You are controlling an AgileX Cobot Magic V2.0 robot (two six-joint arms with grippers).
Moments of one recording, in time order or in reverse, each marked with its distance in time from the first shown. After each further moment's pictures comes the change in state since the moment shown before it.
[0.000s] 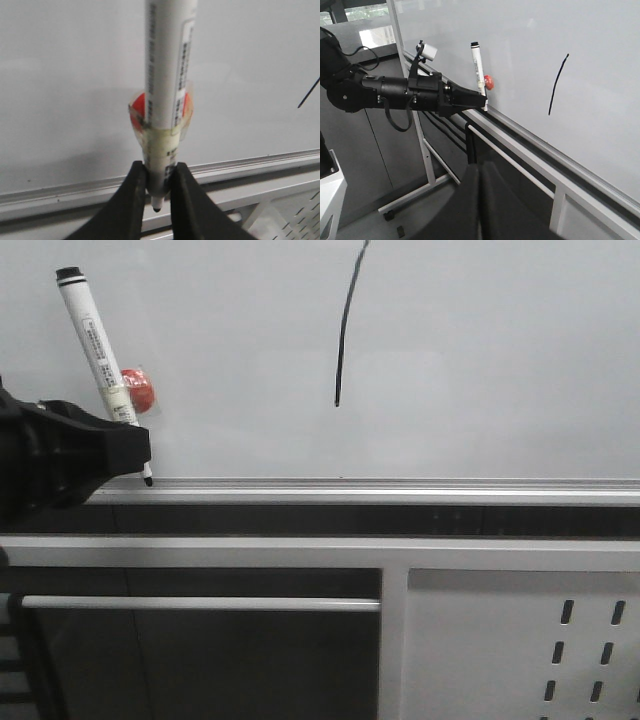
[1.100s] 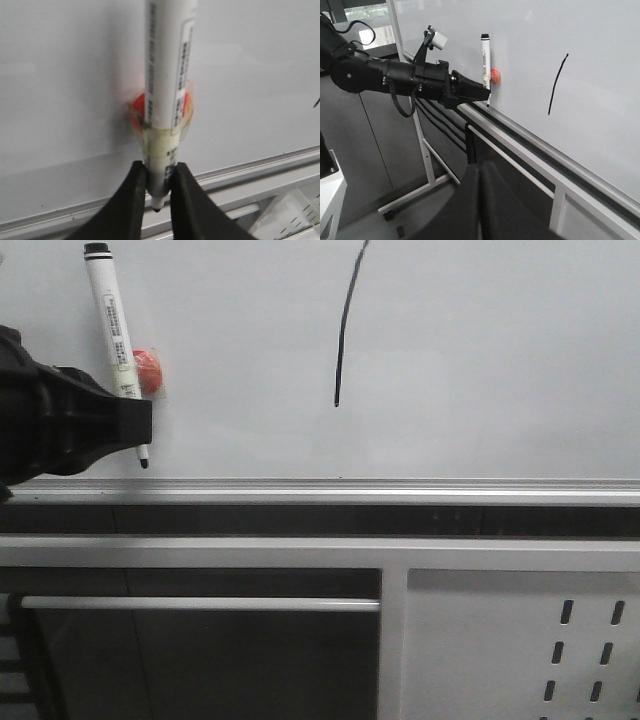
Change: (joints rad) left arm 0.033 -0.096 -0.110 -0.048 0.305 0.165; right arm 0.000 0.000 0.000 0.000 0.000 0.000
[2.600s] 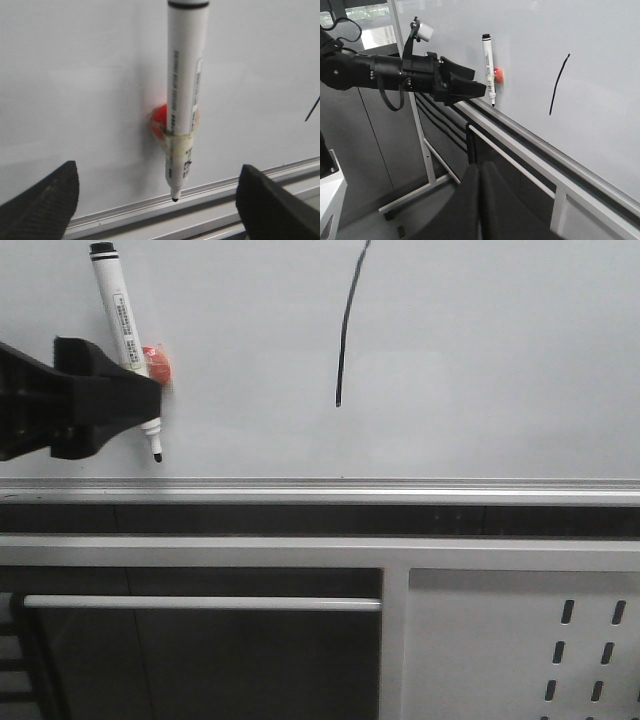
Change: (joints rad) left arm -0.012 -0.110 0.062 -0.058 -0.048 0.094; right arm 0.000 0.000 0.000 0.000 0.000 0.000
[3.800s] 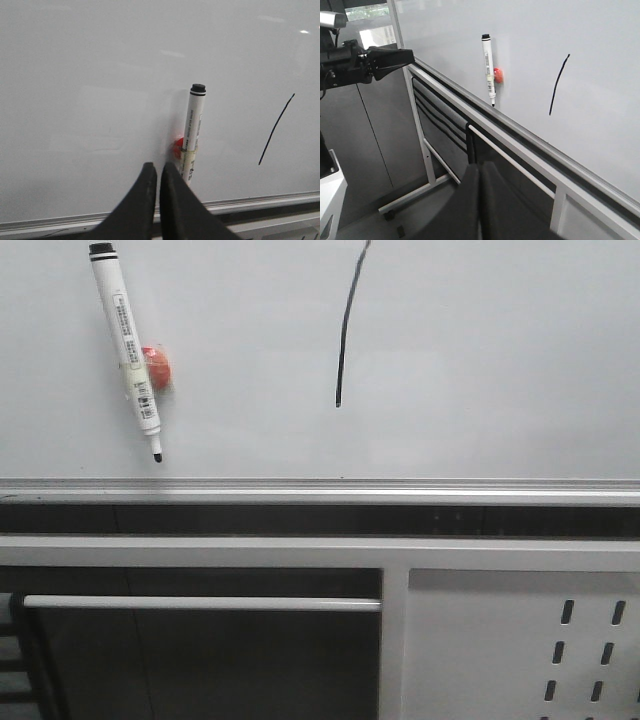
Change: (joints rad) left arm -0.052 -0.701 0.339 -0.131 0.013 0.110; right arm 0.000 0.000 0.000 0.000 0.000 0.000
